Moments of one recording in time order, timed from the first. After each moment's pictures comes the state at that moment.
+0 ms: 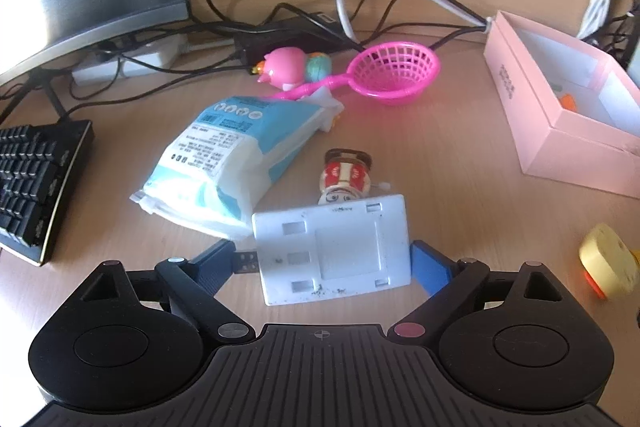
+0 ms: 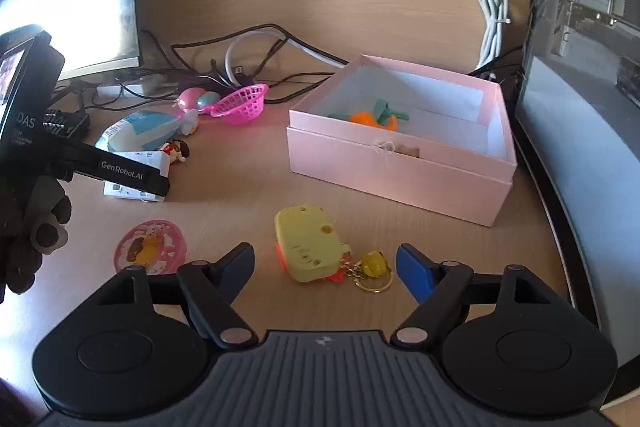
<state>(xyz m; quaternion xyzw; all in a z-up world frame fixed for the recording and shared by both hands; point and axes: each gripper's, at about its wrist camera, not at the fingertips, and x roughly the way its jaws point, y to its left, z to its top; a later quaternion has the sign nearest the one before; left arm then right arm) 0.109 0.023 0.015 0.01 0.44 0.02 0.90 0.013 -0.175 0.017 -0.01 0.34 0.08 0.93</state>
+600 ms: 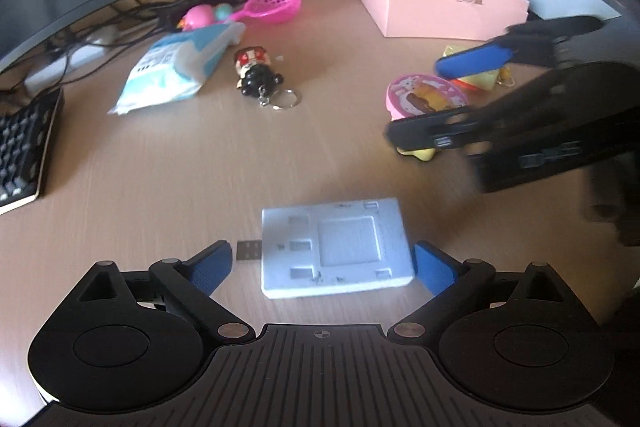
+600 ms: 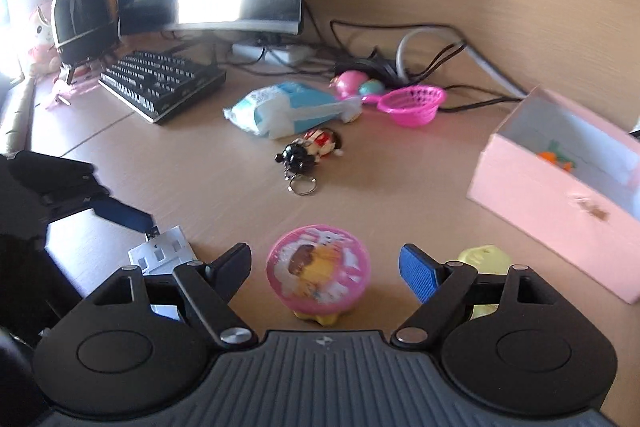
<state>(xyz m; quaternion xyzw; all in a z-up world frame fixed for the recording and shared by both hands) -0.019 0.033 0.016 0.08 0.45 -0.13 0.88 0.031 -0.083 0.003 -0.09 0.35 0.26 0.89</state>
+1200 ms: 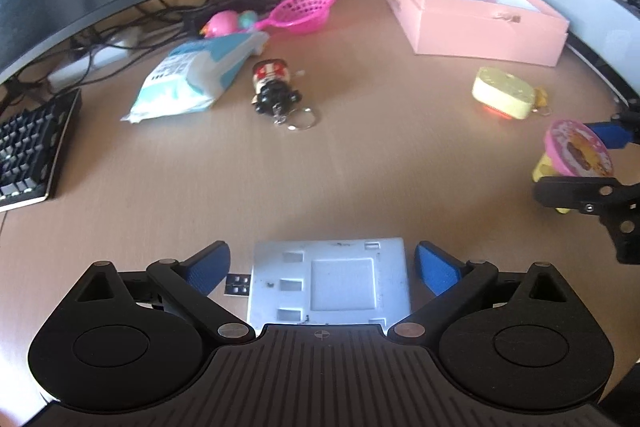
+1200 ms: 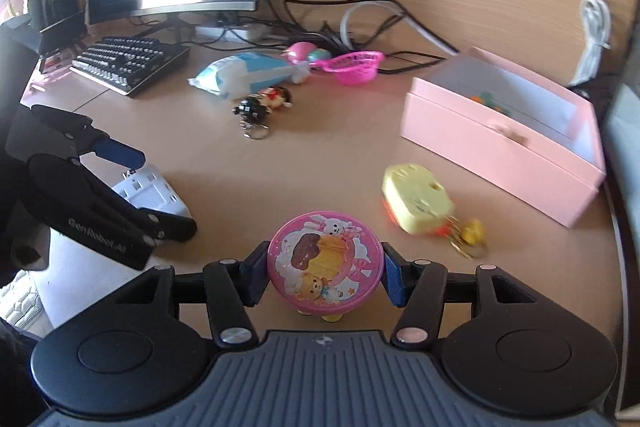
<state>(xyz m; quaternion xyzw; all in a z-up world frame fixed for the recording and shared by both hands) -0.004 0.015 0.013 0.08 0.44 -0.08 0.89 -0.029 -0.146 0.013 -0.08 0.36 0.19 0.91</state>
